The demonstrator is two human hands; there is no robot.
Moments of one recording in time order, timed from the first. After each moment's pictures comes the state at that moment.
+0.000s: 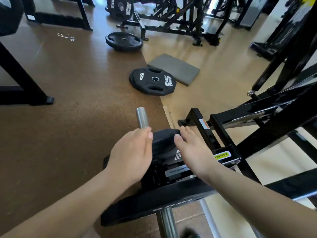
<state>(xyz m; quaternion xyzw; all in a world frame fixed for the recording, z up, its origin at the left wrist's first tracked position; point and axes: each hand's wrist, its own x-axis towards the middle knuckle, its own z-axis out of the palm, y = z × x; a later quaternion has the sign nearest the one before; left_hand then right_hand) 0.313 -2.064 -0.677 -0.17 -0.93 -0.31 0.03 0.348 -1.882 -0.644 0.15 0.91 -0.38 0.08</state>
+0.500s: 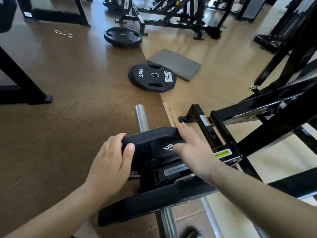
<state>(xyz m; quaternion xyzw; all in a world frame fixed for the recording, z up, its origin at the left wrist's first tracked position) 0.322 -2.105 -0.722 -0.14 -0.91 -0.38 0.02 0.354 -1.877 -0.634 0.13 0.90 -0.39 0.14</state>
